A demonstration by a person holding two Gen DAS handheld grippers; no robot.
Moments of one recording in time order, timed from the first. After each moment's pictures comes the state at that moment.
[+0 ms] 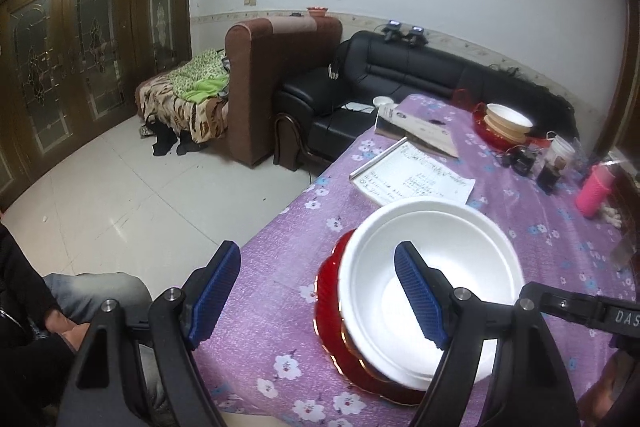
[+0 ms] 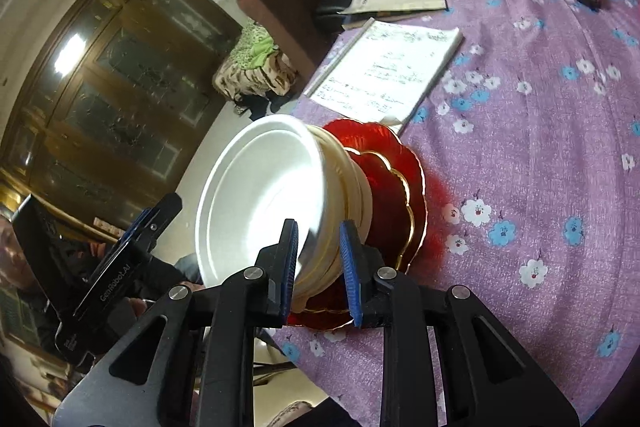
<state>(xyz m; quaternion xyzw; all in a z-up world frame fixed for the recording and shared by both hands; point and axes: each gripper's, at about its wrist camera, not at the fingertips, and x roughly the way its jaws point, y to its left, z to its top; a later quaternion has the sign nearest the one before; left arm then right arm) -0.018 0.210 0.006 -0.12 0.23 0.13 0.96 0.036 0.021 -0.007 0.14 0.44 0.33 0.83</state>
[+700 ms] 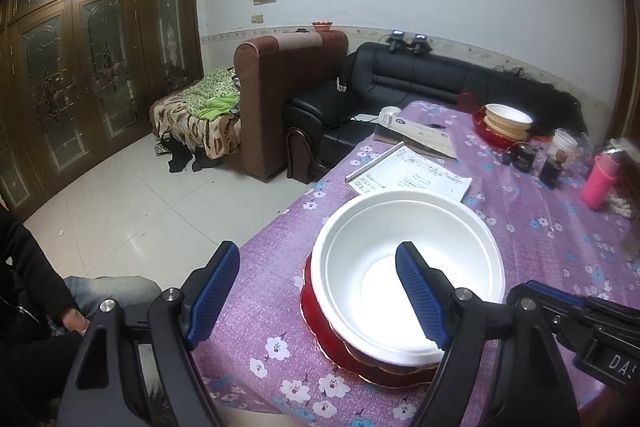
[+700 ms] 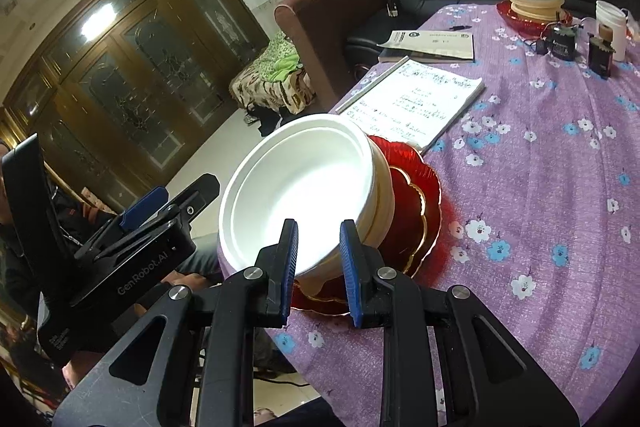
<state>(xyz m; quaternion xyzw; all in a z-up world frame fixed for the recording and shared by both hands) -0.037 0.174 0.010 -0.09 0.22 0.17 0.96 -0.007 0.024 0.003 0.08 0.36 0.35 0.86</state>
